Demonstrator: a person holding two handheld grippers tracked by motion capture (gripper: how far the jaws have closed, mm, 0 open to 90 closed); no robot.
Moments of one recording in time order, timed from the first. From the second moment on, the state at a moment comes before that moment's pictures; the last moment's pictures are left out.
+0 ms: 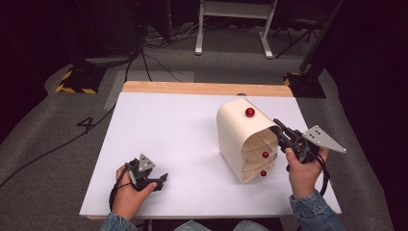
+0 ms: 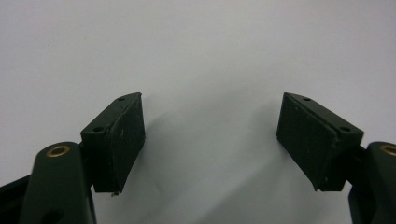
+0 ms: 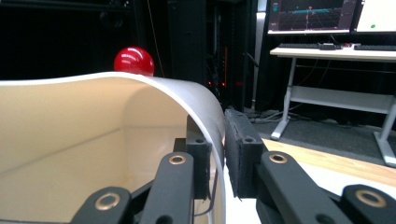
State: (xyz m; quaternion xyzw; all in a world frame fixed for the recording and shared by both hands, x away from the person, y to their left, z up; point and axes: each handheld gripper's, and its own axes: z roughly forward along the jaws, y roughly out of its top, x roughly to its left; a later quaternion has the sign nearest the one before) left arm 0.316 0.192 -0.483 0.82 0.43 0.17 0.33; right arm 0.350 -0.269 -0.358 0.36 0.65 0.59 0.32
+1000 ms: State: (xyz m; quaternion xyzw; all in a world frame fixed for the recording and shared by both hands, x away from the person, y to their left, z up) left arm 0.316 0.192 -0.483 0.82 0.44 0.17 0.33; right arm 0.321 -0.323 -0.360 0.38 0.71 0.53 0.27
